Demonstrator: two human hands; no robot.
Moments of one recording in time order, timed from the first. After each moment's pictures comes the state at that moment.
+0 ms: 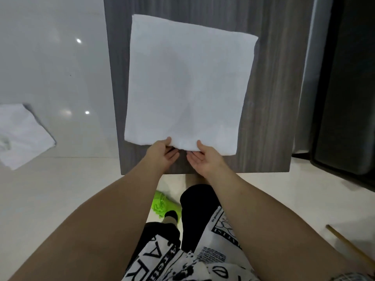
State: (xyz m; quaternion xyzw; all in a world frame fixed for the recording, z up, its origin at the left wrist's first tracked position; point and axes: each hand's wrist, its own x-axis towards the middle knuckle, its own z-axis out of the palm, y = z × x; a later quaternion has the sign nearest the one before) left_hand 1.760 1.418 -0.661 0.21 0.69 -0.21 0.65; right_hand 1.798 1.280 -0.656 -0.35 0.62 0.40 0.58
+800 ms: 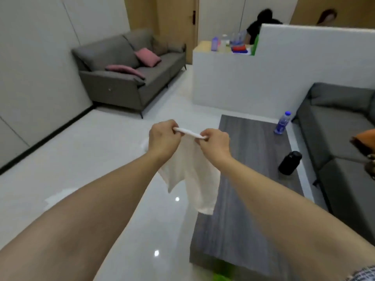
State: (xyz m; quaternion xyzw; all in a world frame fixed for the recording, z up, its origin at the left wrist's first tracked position) left_hand 1.627 1.628 -0.190 0.86 0.32 0.28 0.28; right_hand 1.722 1.498 -0.203 -0.88 -0.27 0.03 0.40
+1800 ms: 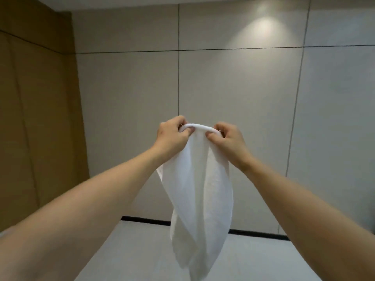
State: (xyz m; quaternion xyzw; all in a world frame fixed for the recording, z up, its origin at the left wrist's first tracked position) left_hand 0.894 1.918 0.149 0.56 0.63 0.53 -0.12; right_hand 1.057 2.004 0.138 -0.23 -0.79 0.22 0.52
